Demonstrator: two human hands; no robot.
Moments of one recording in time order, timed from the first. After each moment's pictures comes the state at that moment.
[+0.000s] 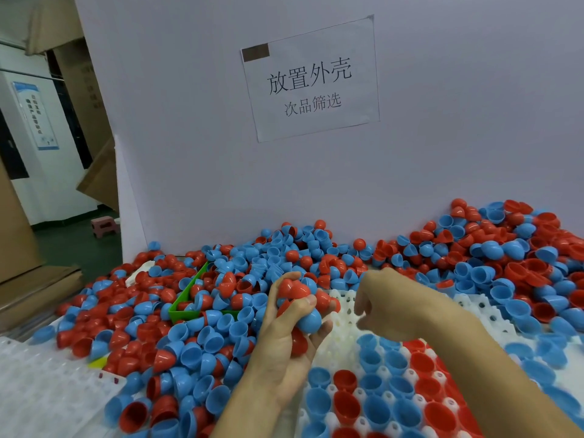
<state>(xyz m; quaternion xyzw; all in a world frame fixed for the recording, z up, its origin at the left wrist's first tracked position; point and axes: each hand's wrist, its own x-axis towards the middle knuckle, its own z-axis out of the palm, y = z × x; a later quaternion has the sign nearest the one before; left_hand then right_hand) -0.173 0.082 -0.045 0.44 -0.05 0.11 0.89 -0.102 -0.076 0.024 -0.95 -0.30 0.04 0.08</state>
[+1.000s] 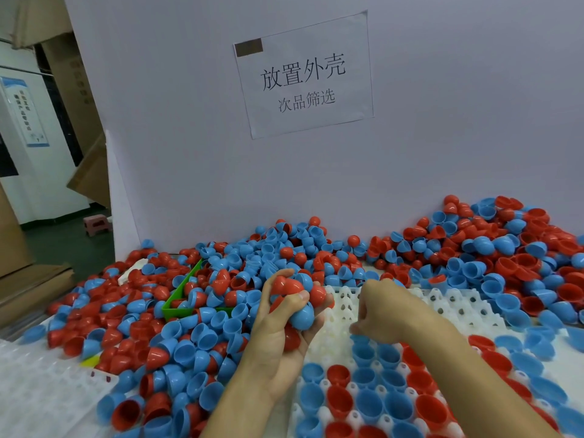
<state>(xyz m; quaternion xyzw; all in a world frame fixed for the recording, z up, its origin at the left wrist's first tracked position) -0.175 0.080 -0.040 0.42 -0.04 0.09 0.90 -0.088 -0.073 -0.009 -0.97 -0.22 0.05 0.11</state>
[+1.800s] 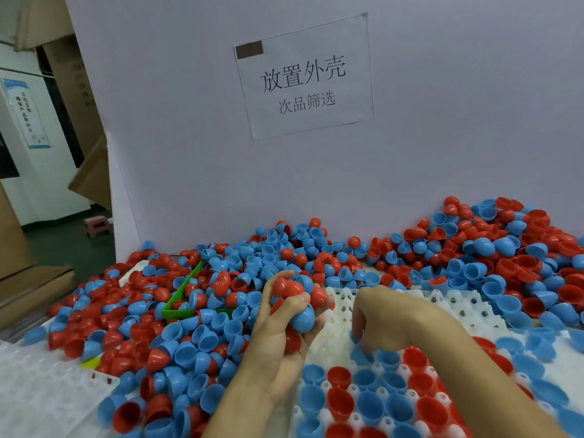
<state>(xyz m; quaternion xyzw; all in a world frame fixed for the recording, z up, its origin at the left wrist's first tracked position) -0.174 0.081 -0.041 0.43 -0.05 0.10 0.90 -0.093 -0.076 0.003 -0.94 -0.29 0.14 0.07</state>
